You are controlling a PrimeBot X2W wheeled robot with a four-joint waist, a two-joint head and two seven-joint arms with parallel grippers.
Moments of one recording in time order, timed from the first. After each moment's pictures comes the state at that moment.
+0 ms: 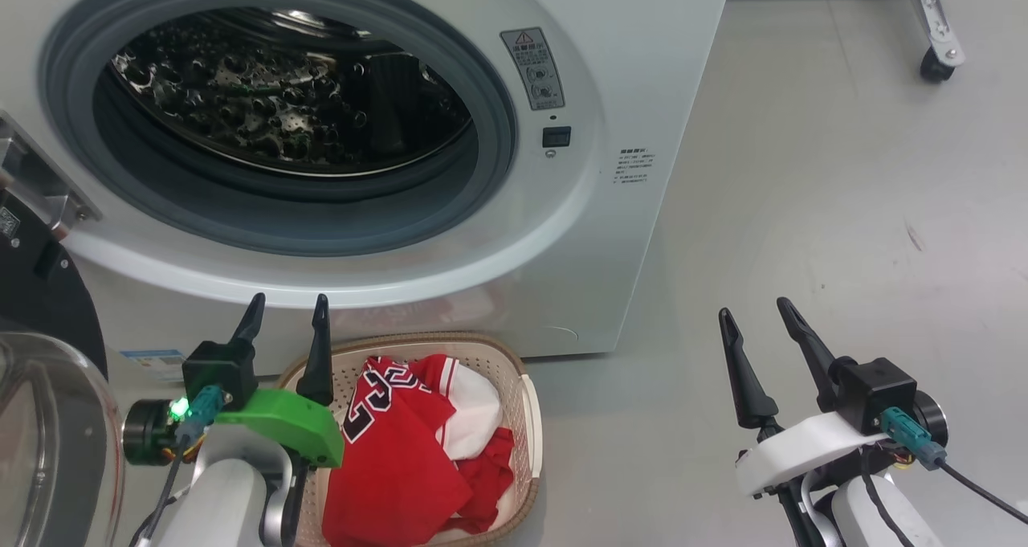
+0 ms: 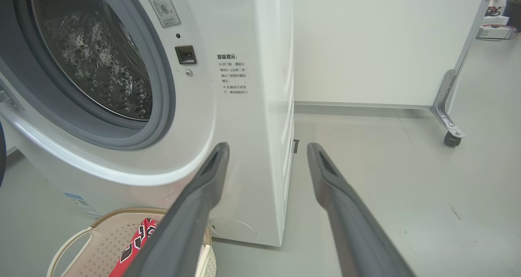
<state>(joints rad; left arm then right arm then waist) -0.32 0.07 -0.28 0.52 -0.38 0.06 -0.25 -0.08 -0.09 0.24 0.23 0.30 0.02 -0.24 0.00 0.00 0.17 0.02</state>
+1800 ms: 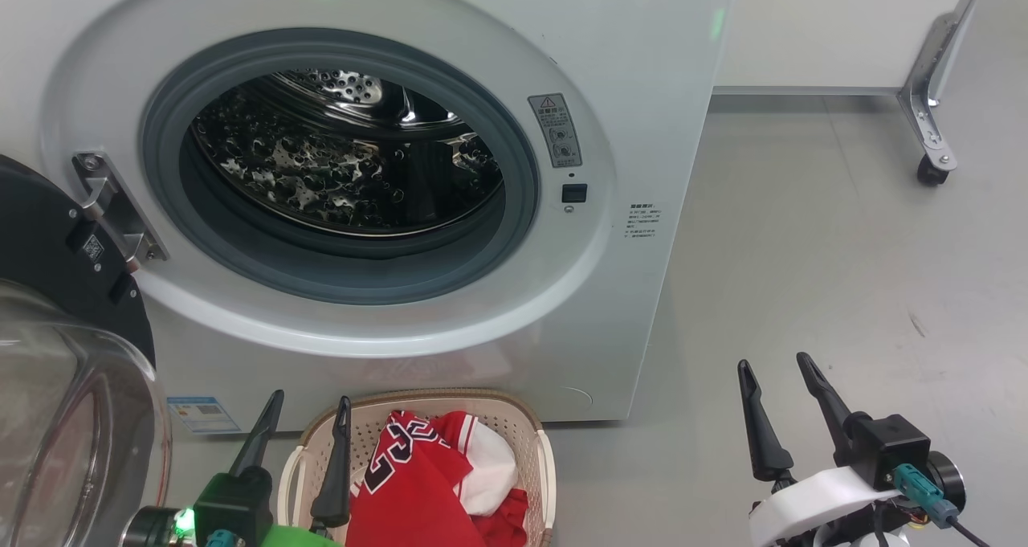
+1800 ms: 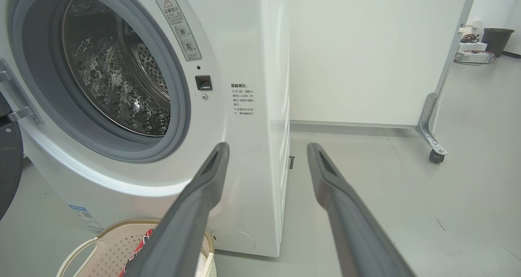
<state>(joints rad) 0.08 0.12 -0.29 0.05 -0.30 0.11 -0.20 0.06 -0.10 0.23 0.17 0.30 -0.03 -0.24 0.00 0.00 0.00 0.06</state>
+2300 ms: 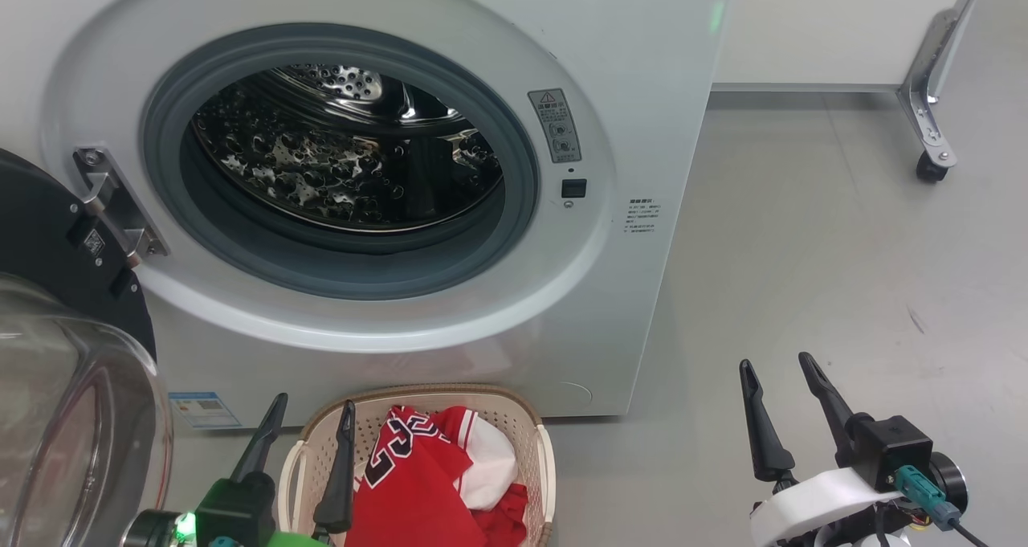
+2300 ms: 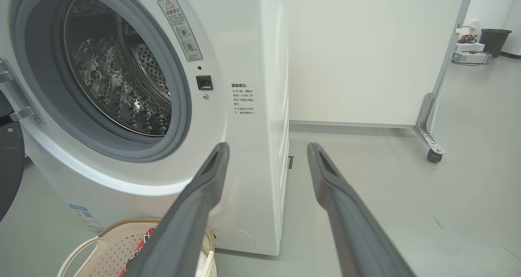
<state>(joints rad) 0.11 0.13 -0.29 -0.01 -0.28 0.11 -0.17 0.07 -0.10 0.23 0.15 0.30 -0.04 -0.24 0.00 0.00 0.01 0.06</state>
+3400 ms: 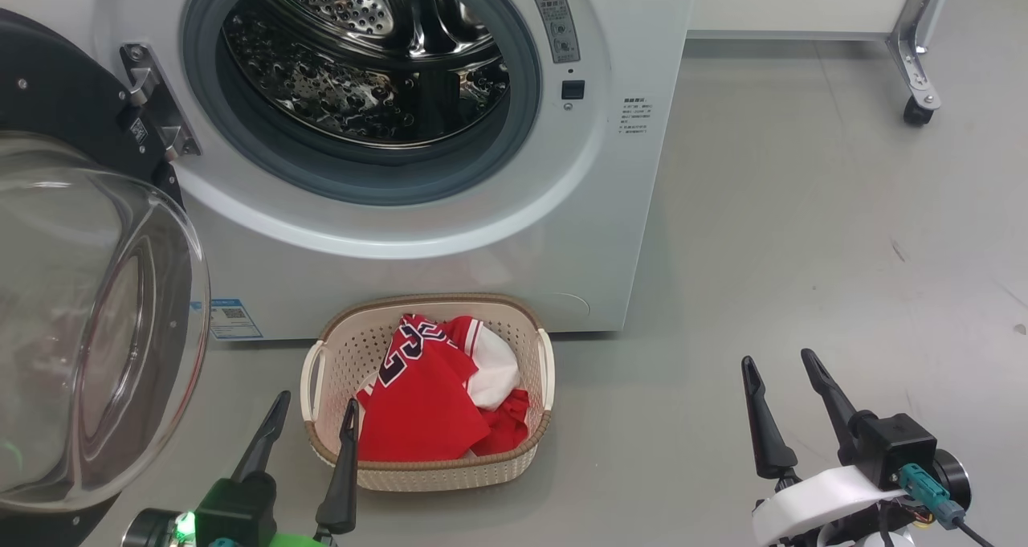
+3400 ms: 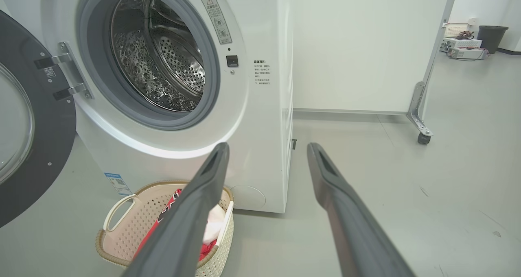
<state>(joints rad) 0.13 0.13 -0.29 -0.08 -0.27 0.11 -0.13 0.07 -0.10 0.23 0.14 0.30 -0.04 -0.24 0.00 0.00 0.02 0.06</state>
